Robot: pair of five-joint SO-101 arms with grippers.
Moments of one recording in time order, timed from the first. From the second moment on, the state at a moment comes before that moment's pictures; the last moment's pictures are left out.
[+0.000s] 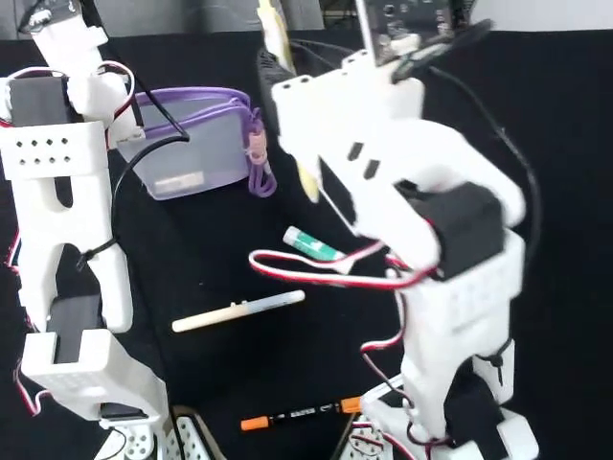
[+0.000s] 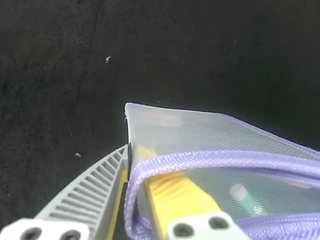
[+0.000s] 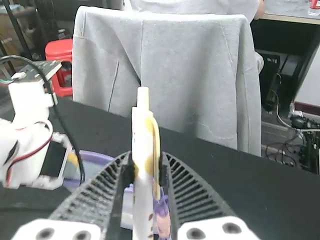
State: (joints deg) left arm -9.9 6.7 -39.4 100.3 11.5; right arm -26.4 -18.5 -29.2 72.4 -3.4
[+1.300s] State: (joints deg) left arm -9.9 6.7 -39.4 100.3 11.5; right arm -32.2 -32.4 36.3 -27.6 -8.6
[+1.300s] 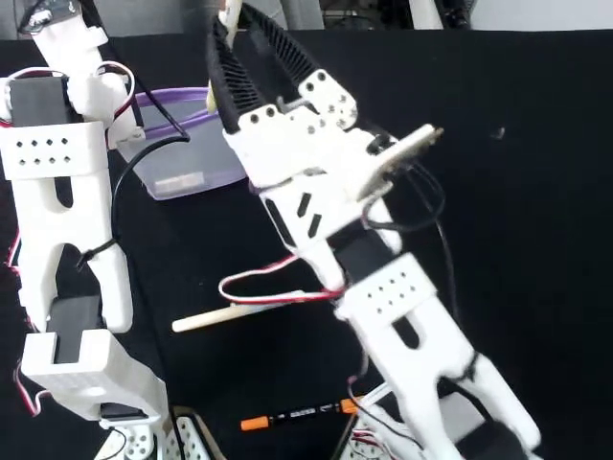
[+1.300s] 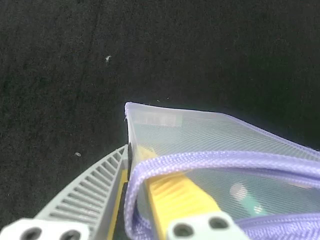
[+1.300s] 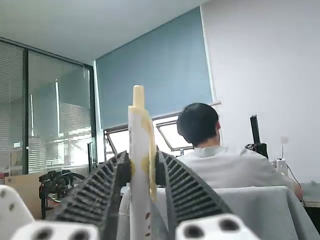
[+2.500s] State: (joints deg) left arm -10.5 6.6 -39.3 99.9 11.5; right arm -32.3 -19.6 38.2 -28.3 1.4
